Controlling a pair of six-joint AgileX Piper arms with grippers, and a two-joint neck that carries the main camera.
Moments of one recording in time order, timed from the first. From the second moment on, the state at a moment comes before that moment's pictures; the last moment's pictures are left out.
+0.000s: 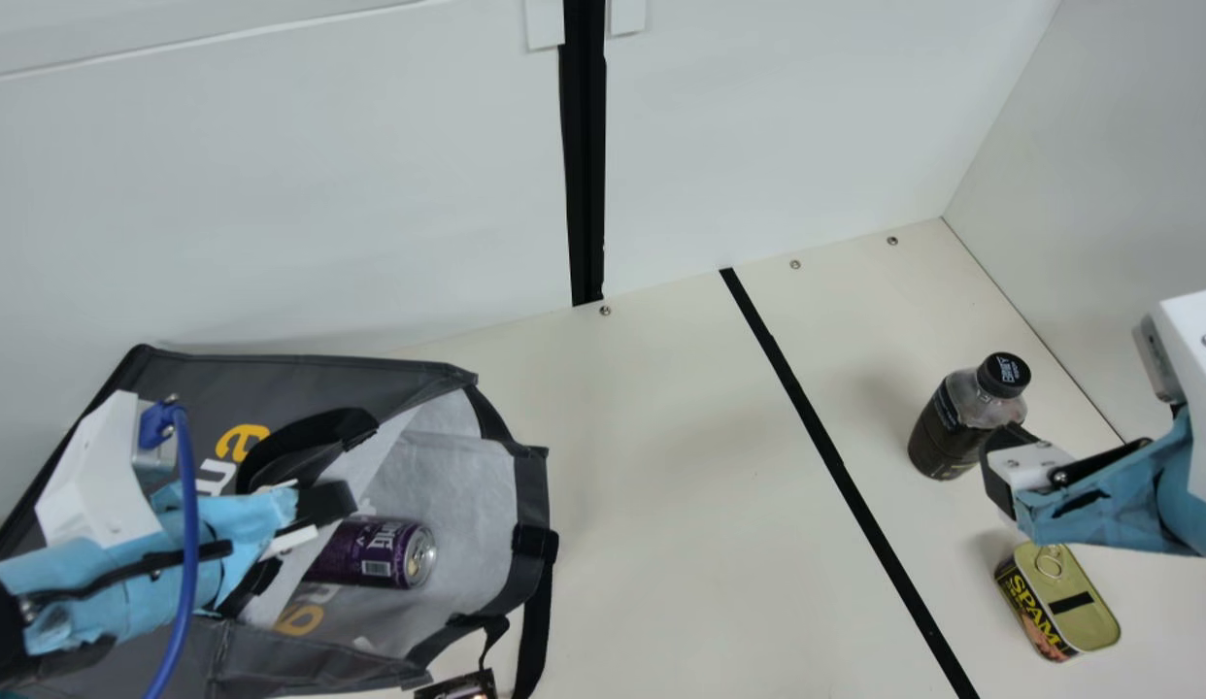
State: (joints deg) left arm -17.9 84.3 -72.8 -39.5 49.5 0.4; right arm -30.1 52.5 -76.5 1.0 69.9 -23.4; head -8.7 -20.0
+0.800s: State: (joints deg) left arm -17.9 84.3 -72.8 -39.5 49.5 0.4; right arm -37.4 60.3 -80.8 4.7 69.9 -30.0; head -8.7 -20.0
